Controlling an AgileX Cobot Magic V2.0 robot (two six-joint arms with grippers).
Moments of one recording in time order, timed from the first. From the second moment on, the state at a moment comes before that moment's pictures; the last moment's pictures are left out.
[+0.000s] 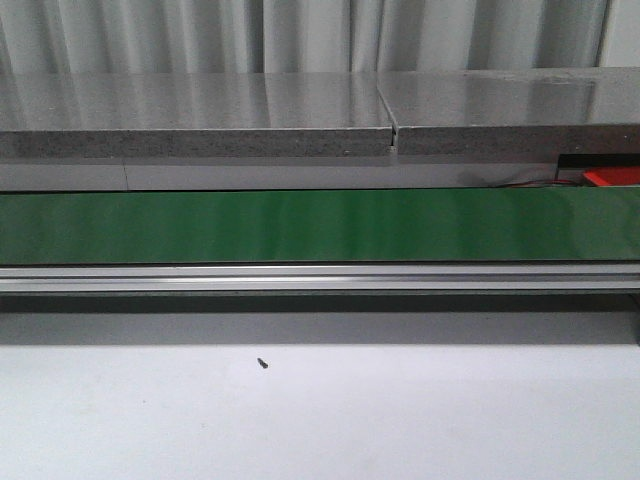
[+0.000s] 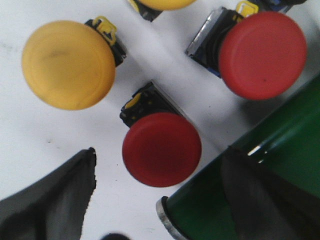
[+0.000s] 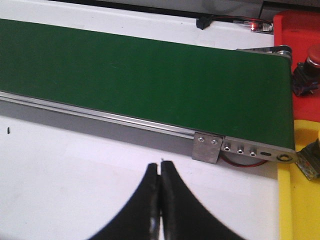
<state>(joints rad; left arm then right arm) 0.42 1.94 -1.49 -0.07 1.10 -0.34 -0.03 0.51 -0.47 0.34 0.59 -0.35</state>
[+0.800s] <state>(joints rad) 0.42 2.00 -1.50 -0.07 1.05 -0.34 -0.03 0.51 -0.47 0.34 0.59 -0.35</state>
